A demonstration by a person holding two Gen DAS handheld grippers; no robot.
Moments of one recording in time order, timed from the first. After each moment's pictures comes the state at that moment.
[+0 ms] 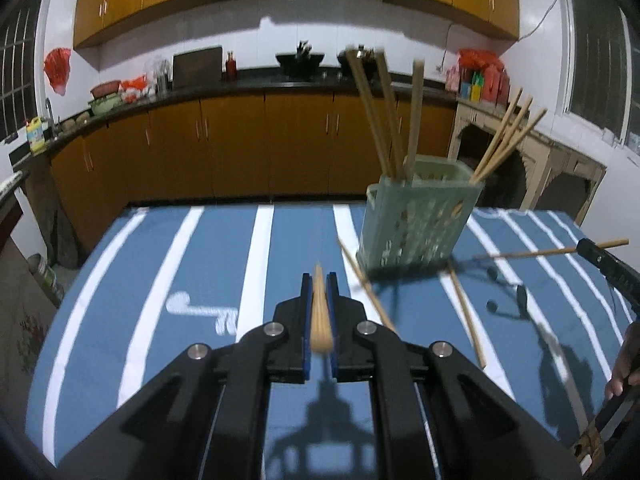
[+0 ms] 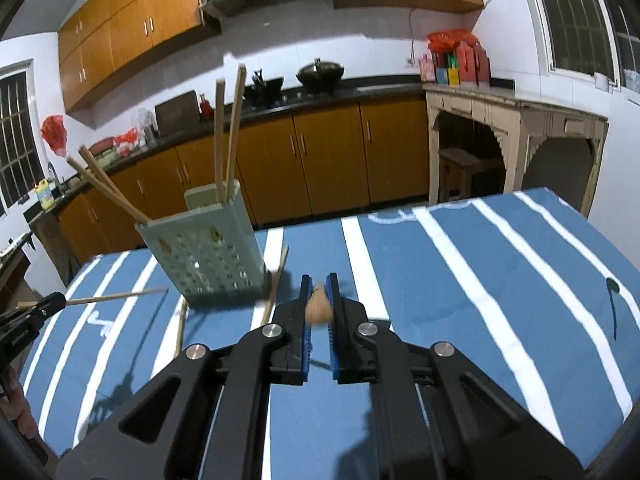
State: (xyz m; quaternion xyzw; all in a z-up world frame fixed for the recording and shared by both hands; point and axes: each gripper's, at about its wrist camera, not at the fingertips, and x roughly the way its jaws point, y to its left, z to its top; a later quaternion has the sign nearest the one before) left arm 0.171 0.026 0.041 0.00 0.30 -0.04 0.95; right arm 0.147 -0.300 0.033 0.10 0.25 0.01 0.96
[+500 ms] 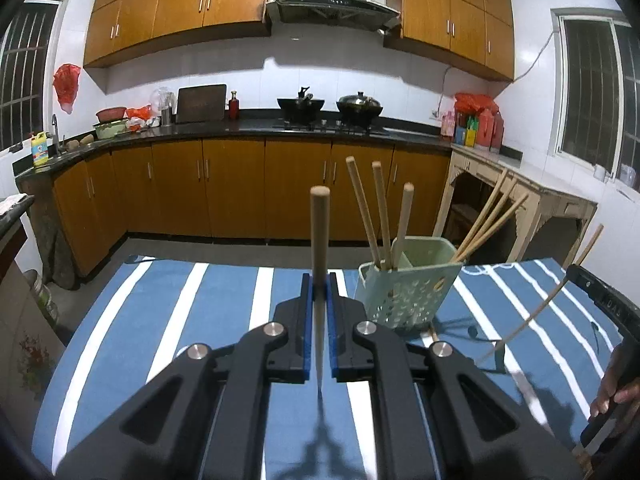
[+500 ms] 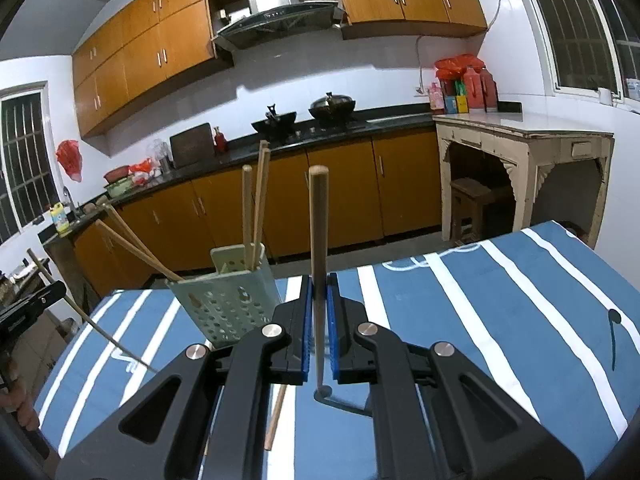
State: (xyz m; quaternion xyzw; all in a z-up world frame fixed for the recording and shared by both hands) left arm 0.169 0.035 0.098 -0.02 0.23 -0.04 0.97; right arm 0.146 -0.302 0.075 0.11 0.20 0.04 0.97
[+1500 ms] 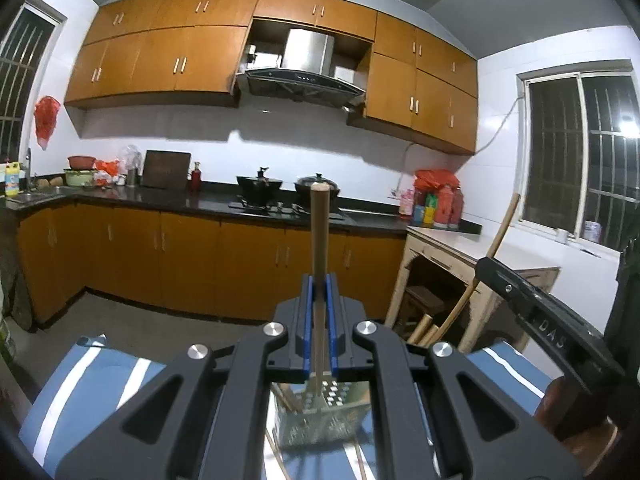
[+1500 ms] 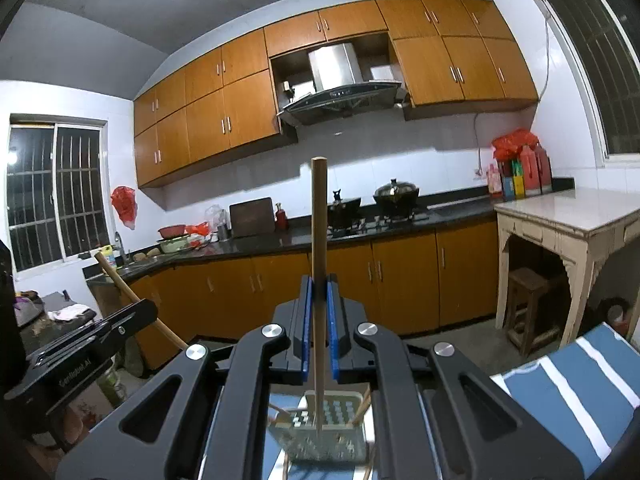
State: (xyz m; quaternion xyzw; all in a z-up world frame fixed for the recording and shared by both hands) left arm 0.198 -0.025 0.199 -0.06 0.10 -0.10 0.99; right arm 0.181 -0.247 0.183 0.09 0.04 0.11 0.99
